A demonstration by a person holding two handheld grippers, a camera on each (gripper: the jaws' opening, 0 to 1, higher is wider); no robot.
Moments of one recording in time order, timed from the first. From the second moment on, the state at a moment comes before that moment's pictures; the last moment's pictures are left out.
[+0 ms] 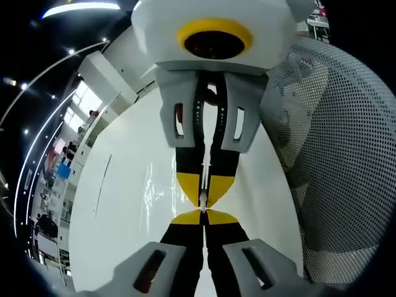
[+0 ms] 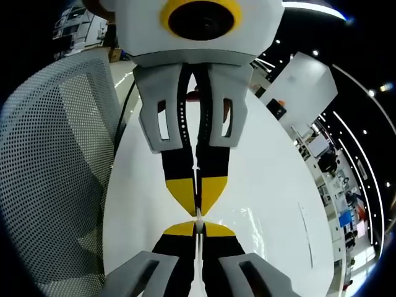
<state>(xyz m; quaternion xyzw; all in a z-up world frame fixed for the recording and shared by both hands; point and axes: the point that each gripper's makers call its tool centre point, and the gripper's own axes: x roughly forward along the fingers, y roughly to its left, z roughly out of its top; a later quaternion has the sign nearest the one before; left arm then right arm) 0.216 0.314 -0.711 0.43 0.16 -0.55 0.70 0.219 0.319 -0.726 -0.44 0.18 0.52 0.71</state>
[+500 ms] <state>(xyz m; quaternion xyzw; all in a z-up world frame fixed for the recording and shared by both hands) 0.219 0.321 -0.711 0.43 0.17 -0.54 0.70 0.219 0.313 -0.725 -0.44 0.18 0.51 0.72</state>
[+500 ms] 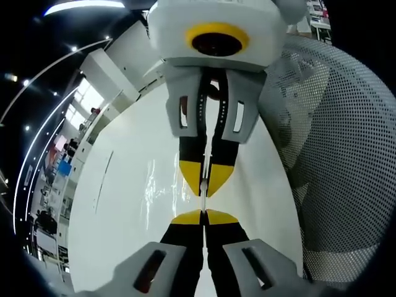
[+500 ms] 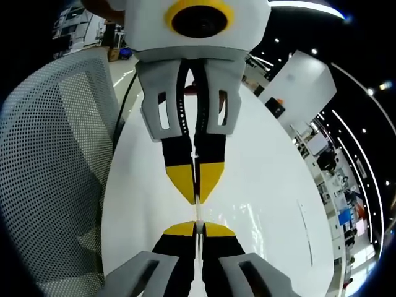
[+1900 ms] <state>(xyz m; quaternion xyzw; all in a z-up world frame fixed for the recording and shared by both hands) 0.222 0.328 -0.708 0.43 0.17 -0.54 0.71 0.223 0.300 -0.726 -0.44 0.18 0.50 0.73</state>
